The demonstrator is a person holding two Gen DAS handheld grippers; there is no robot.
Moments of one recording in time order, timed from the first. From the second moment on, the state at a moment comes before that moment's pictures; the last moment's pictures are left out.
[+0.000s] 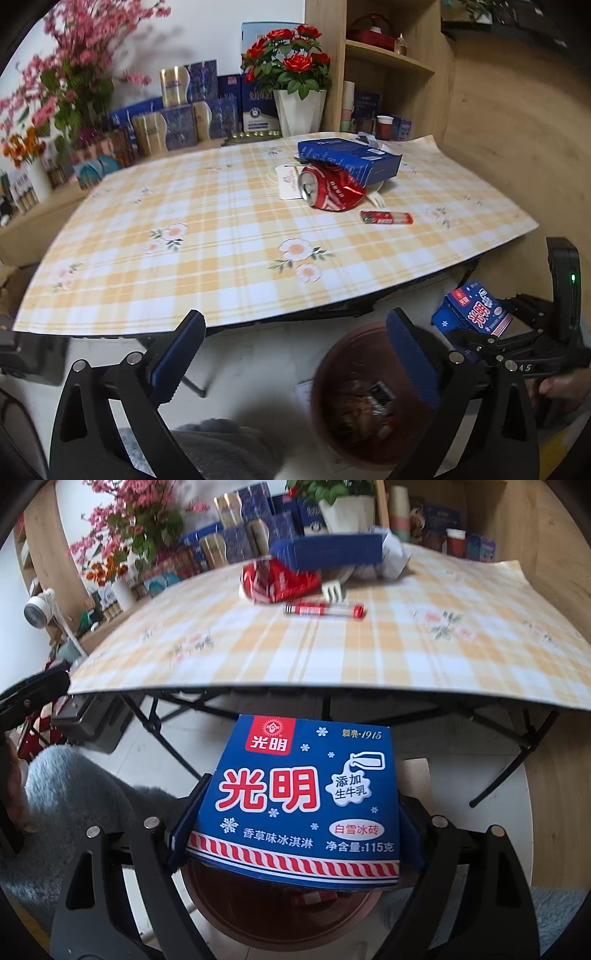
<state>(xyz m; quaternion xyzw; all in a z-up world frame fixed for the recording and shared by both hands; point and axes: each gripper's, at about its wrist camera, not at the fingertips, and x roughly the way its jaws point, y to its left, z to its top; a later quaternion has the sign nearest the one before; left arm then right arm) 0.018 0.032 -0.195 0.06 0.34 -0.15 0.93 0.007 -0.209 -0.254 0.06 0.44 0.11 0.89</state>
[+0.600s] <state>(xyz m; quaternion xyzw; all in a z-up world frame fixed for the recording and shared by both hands) 0.018 0.046 -0.208 0.05 0.34 -0.11 0.93 0.009 -0.205 -0.268 0.06 0.47 0.12 0.87</state>
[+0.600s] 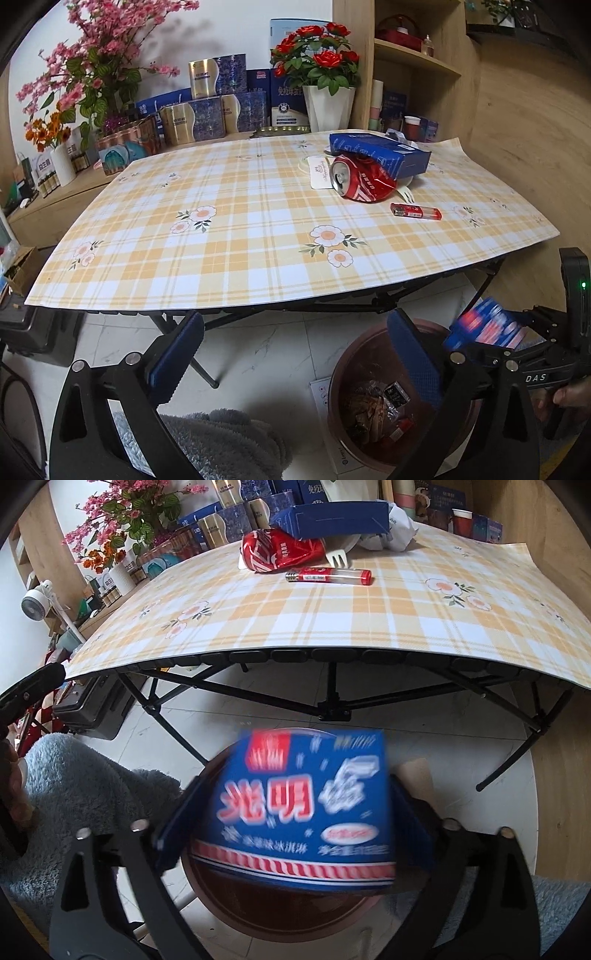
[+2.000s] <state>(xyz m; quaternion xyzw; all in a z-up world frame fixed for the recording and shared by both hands) 0.051 0.063 -0.178 -0.02 0.34 -0.13 0.93 0.056 -0.233 -0.186 -0.02 0.42 0.06 0.91</state>
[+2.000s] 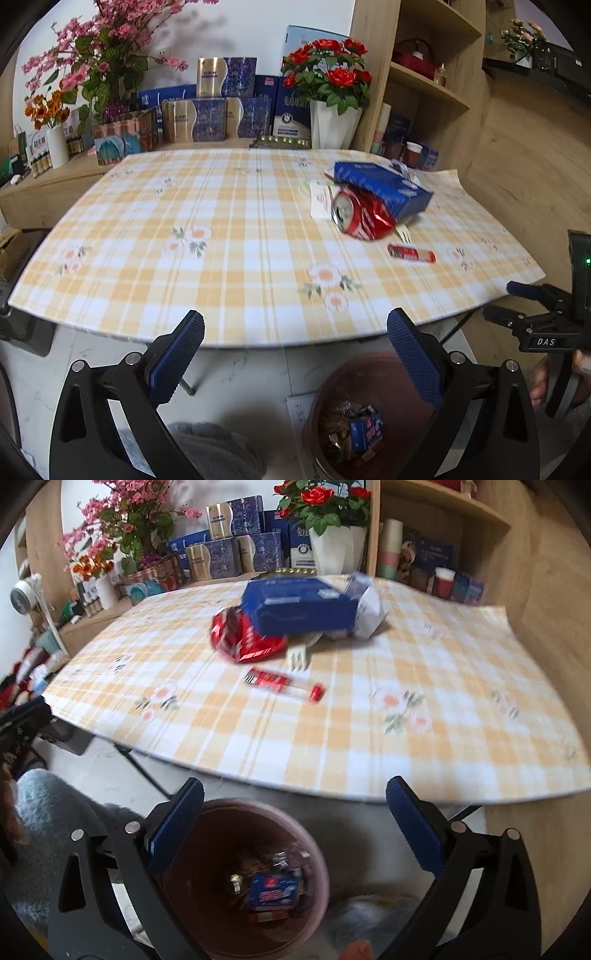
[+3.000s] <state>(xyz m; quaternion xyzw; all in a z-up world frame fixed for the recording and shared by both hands) 0.135 0.106 -0.167 -0.09 0.34 -0.08 0.93 0.276 -0.132 -0.168 -0.20 0.47 0.00 0.86</state>
